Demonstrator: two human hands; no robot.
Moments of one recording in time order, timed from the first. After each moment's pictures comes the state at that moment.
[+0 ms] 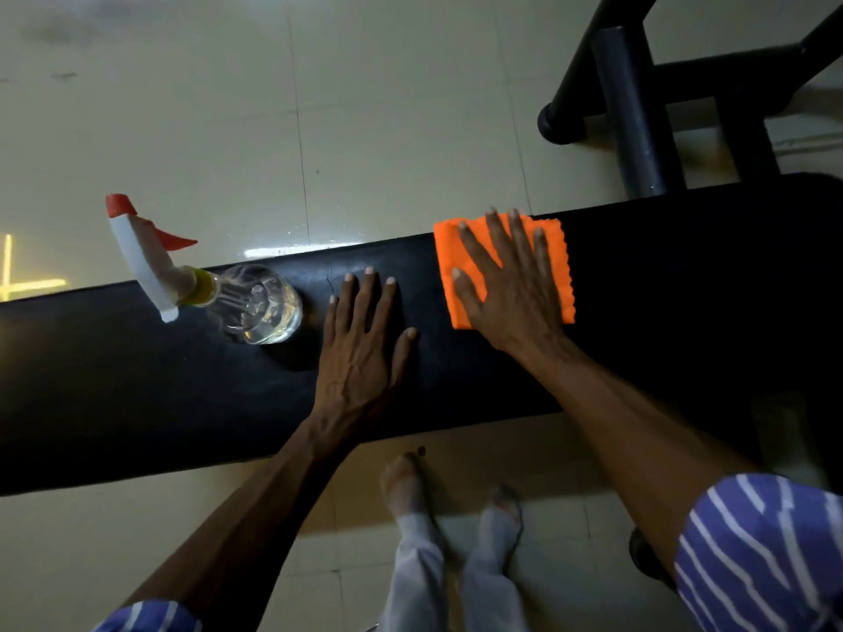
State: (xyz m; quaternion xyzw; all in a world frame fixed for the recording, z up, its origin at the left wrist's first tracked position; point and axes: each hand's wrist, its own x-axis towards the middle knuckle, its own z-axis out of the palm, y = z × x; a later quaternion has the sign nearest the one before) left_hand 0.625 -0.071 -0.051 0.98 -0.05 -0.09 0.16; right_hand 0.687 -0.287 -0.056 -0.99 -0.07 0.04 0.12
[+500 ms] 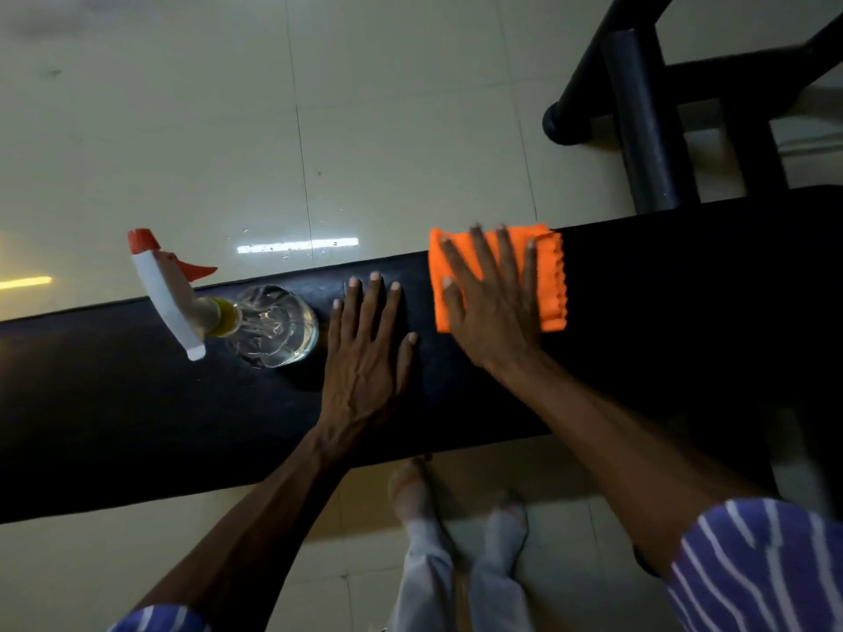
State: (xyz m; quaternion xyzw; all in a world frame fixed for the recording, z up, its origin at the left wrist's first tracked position) left_hand 0.643 -0.054 -0.059 0.98 -0.06 -0.10 0.16; right_hand 0.694 -0.238 -0.072 -0.99 -0.05 0.03 0.09
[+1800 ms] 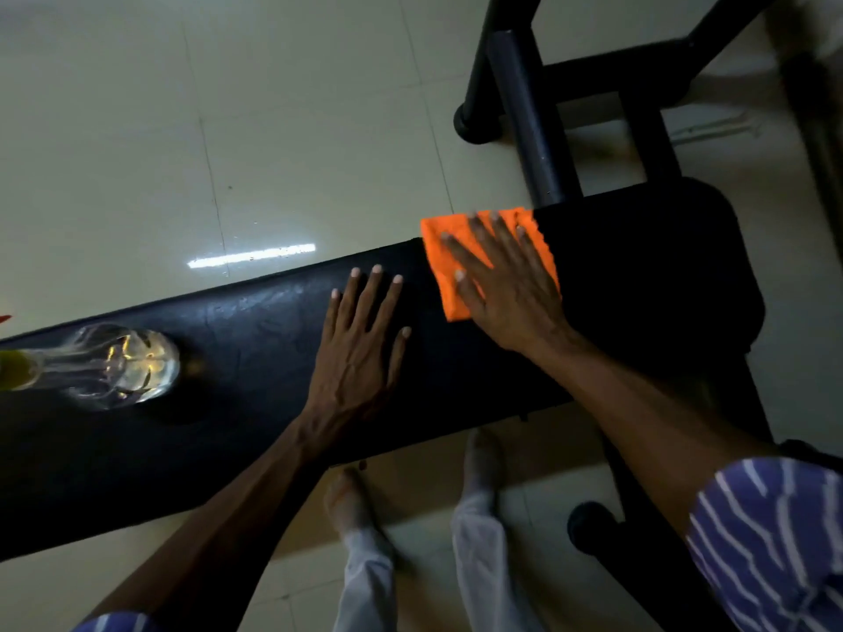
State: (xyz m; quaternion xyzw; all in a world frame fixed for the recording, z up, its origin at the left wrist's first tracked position) left_hand 0.667 -0.193 -0.052 0.96 -0.16 -0.11 0.21; right_hand 0.709 -0.433 -0.062 -0.99 -0.09 0.04 0.06
